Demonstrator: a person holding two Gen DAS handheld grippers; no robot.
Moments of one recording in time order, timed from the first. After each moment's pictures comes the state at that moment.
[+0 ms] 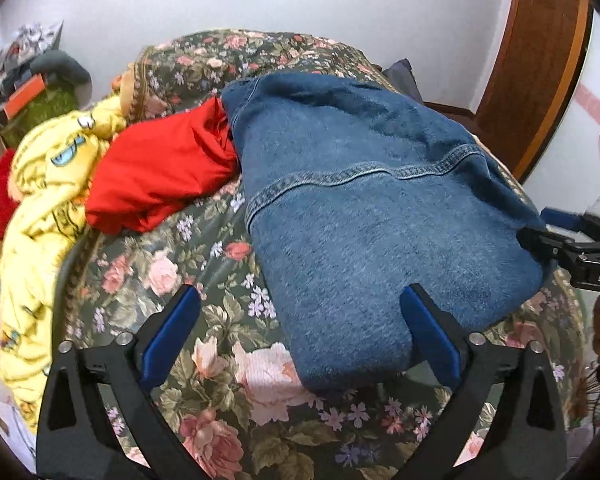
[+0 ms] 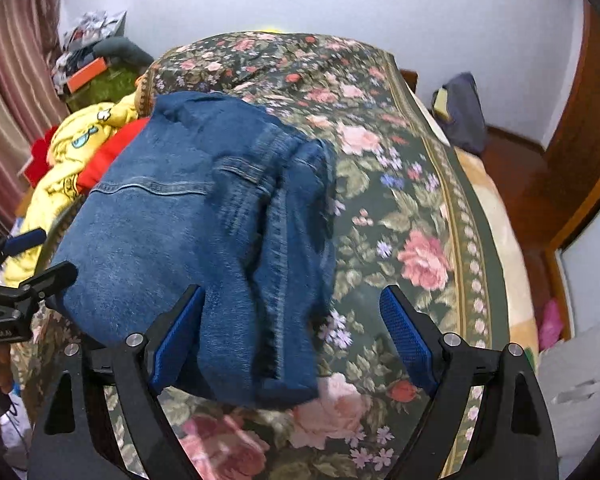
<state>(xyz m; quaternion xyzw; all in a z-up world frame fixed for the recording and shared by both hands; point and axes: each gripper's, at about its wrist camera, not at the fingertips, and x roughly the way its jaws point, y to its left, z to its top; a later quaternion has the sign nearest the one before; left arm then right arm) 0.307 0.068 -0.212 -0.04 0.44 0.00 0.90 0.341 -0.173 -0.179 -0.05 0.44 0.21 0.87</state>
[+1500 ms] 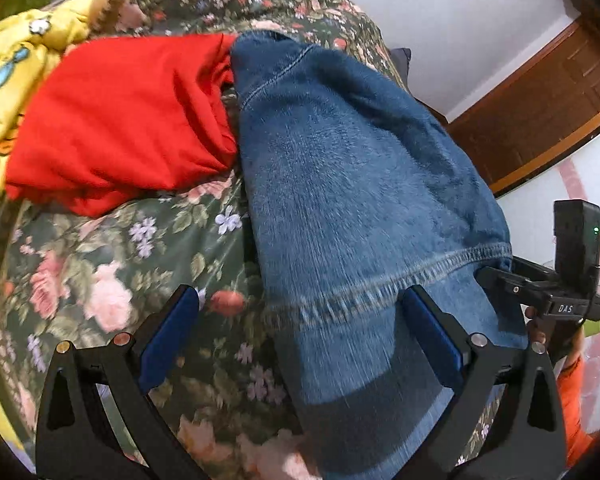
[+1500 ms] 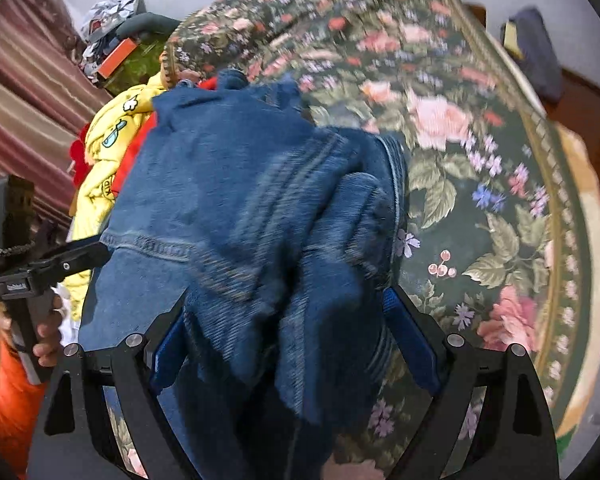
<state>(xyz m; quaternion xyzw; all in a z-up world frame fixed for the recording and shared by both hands) 0.411 0.139 -0.242 -0.21 0.52 -0.08 0.82 0.440 -0.144 -0.201 0.02 0.56 0.33 0.76</state>
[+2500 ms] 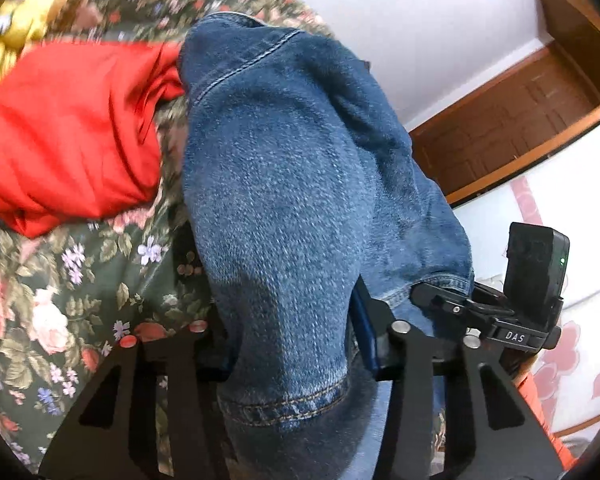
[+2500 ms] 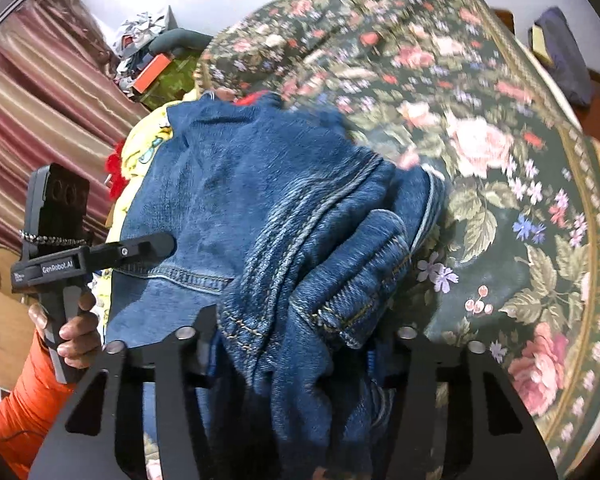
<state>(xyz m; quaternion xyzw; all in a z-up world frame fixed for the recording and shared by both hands) 0.433 0.104 -0.205 -0.27 0.49 -0.15 0.82 0.437 -0.131 -0.181 0.06 0.52 0.38 0.76</state>
